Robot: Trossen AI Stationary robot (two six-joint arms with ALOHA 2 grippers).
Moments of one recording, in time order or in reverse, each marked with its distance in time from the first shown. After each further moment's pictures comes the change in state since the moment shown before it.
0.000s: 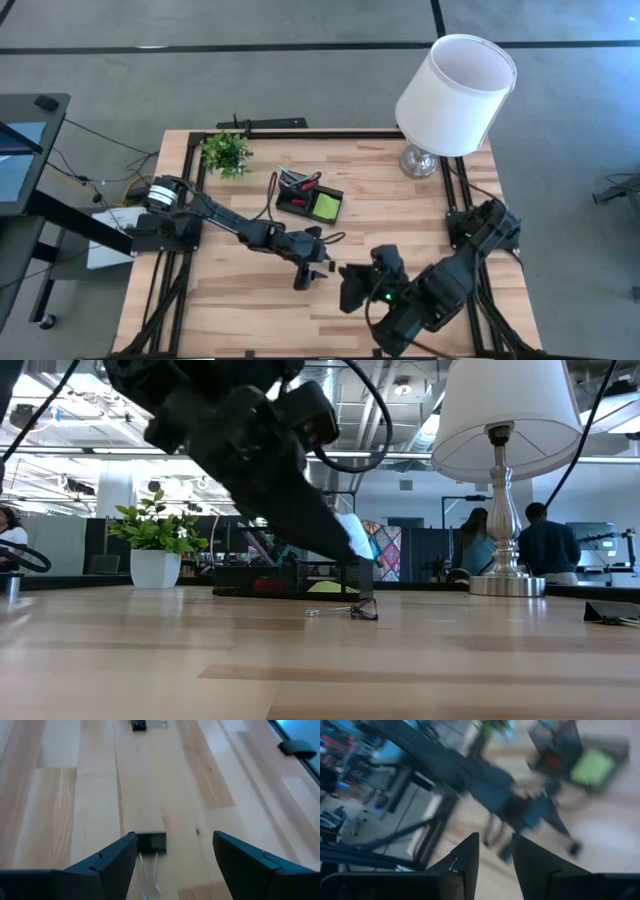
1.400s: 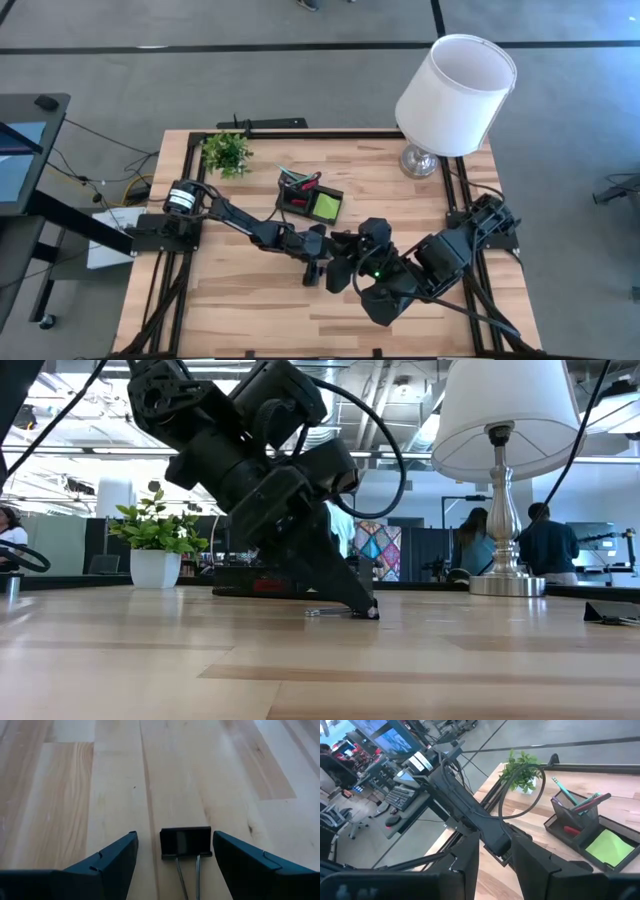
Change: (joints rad) left arm 0.045 0.151 0.047 0.024 -0.035 0.013; right arm -0.106 0.003 0.164 0.135 0.118 -0.493
